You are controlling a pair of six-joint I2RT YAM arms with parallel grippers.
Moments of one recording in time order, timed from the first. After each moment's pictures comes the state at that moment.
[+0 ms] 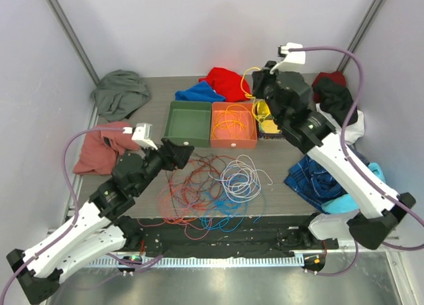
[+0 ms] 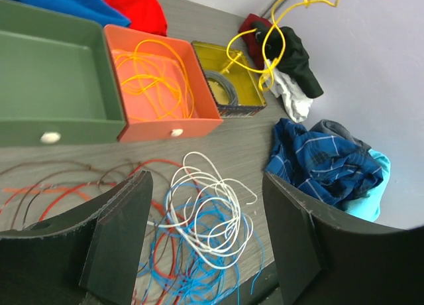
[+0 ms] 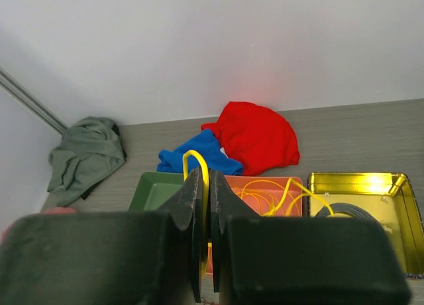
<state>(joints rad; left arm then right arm) -0.79 0.68 0.69 -0.10 -0.24 -0.63 0.66 1.28 1.50 -0.24 0.52 0.31</state>
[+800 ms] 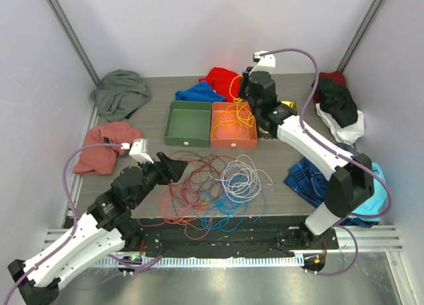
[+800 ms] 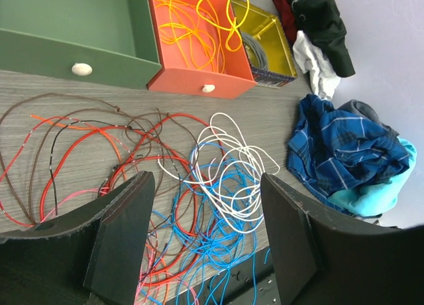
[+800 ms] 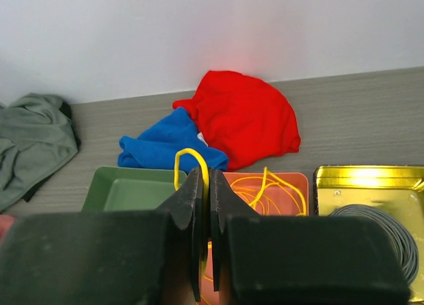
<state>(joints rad) -0.79 0.49 0.51 -0.24 -0.27 -0.74 0.56 1.57 1.41 0.00 0.45 0.32</state>
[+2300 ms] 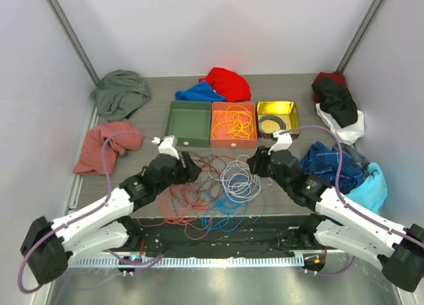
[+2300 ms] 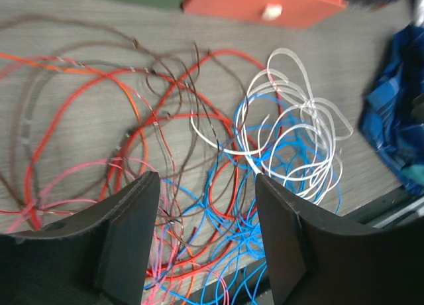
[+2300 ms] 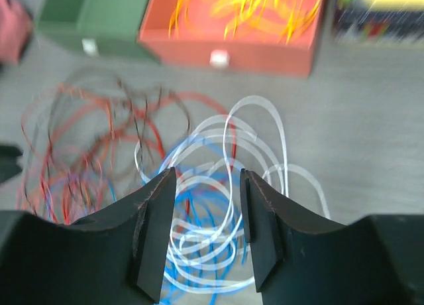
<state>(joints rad) -0.80 0.90 0.52 -0.15 -0.22 -0.76 0.75 0.84 0.57 -0.17 0.34 0.55</state>
